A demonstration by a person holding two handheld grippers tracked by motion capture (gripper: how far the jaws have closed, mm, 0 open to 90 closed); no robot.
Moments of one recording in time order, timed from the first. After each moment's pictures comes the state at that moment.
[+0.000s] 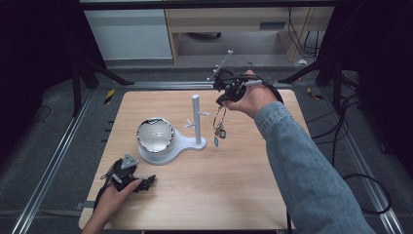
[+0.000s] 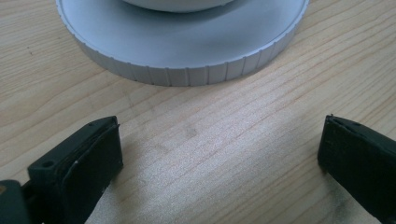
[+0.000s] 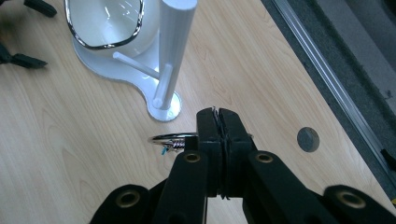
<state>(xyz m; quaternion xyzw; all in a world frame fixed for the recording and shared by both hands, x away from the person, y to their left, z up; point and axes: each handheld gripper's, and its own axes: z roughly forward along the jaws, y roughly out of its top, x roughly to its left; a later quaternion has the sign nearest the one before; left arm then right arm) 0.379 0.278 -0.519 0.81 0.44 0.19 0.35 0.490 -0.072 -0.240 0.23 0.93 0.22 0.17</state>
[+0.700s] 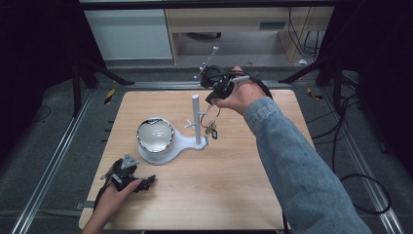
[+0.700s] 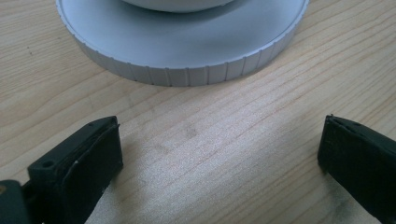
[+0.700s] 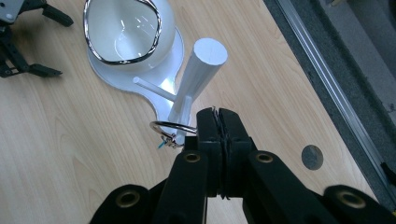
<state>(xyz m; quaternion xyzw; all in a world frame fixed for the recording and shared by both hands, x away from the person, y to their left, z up) 0.379 0.278 -0.519 0.81 0.44 0.19 0.35 0.491 -0.043 -0.232 0.20 0.94 0.21 0.17</state>
